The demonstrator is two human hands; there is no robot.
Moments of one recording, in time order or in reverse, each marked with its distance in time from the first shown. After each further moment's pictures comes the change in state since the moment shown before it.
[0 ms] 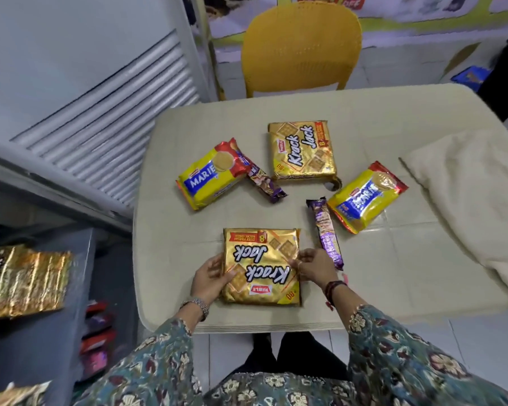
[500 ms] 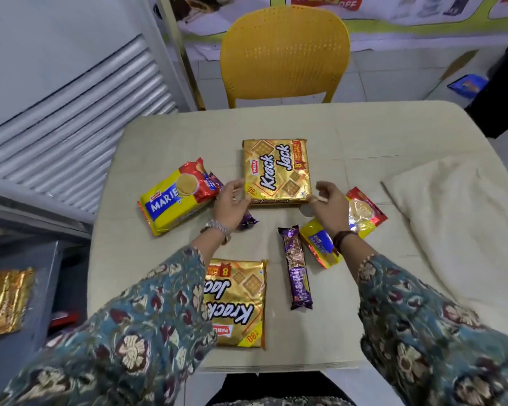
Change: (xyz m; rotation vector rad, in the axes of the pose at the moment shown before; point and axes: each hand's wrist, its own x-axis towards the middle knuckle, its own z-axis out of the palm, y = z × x) left_hand 0.105 0.187 0.115 0.175 -0.004 0.354; right_hand 0.086 -0.120 -0.137 0.064 0.341 -0.373
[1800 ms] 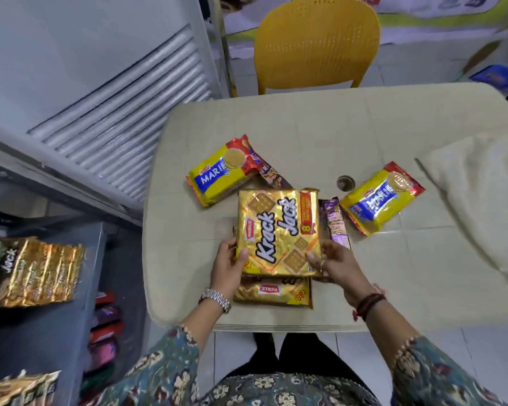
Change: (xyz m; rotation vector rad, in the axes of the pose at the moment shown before) left_hand -0.162 -0.127 -0.070 -0.287 0.055 -0.178; right_hand -0.190 0.031 0.044 0.345 -0.363 0.359
